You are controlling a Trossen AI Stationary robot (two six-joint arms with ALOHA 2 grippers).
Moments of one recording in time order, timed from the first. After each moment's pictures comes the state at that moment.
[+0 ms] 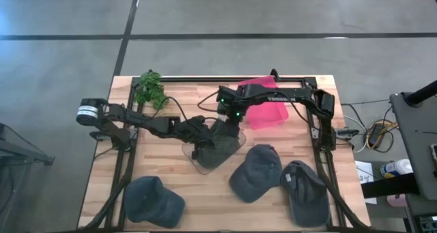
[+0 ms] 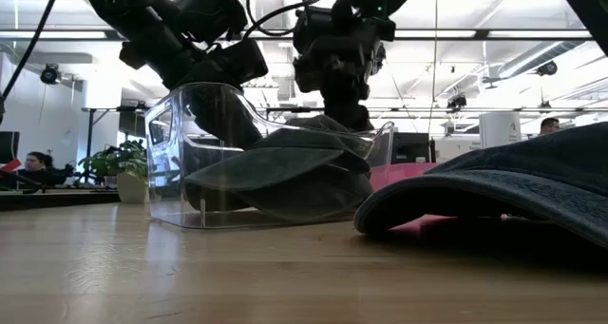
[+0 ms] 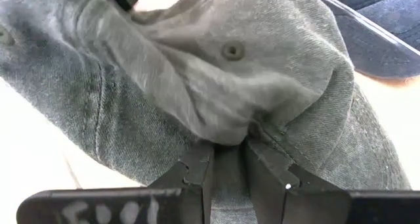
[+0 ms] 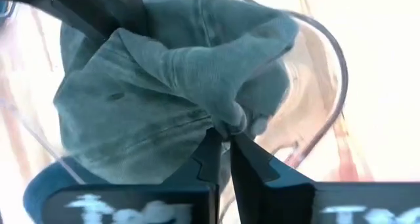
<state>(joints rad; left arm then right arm) 0.00 1.52 0.75 0.04 0.00 0.01 -0.25 1.97 1.62 -0.91 -0.34 0.13</state>
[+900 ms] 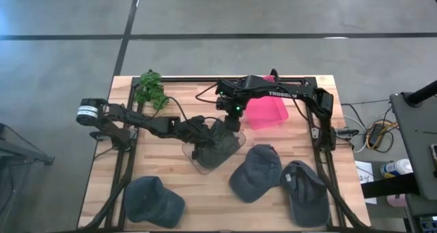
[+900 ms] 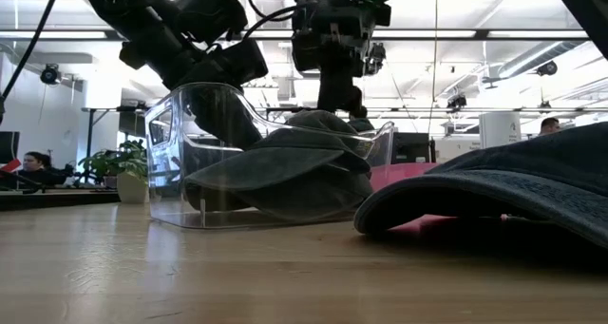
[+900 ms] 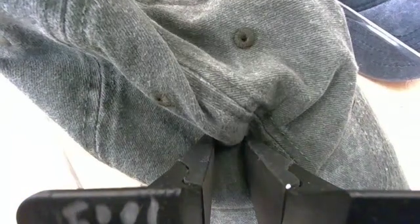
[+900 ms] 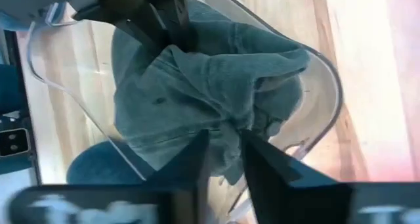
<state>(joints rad) 0.00 1.52 0.75 0.04 0.00 0.00 -0.28 1.99 1.78 -1.05 -0.43 0.05</state>
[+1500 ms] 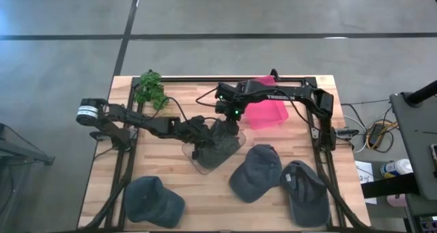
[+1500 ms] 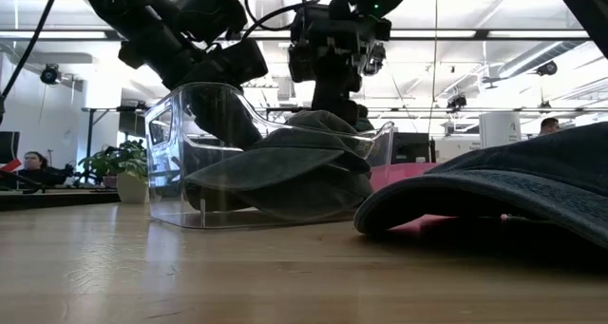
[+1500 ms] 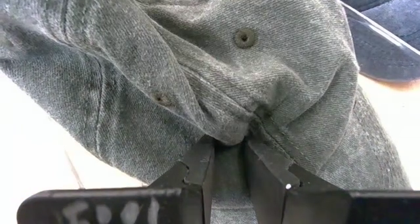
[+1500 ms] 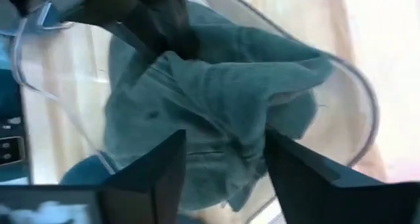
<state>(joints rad) 0.00 1.52 0.75 0.04 -0.02 0.00 -0.27 1.99 1.67 -0.90 -0.45 0.07</state>
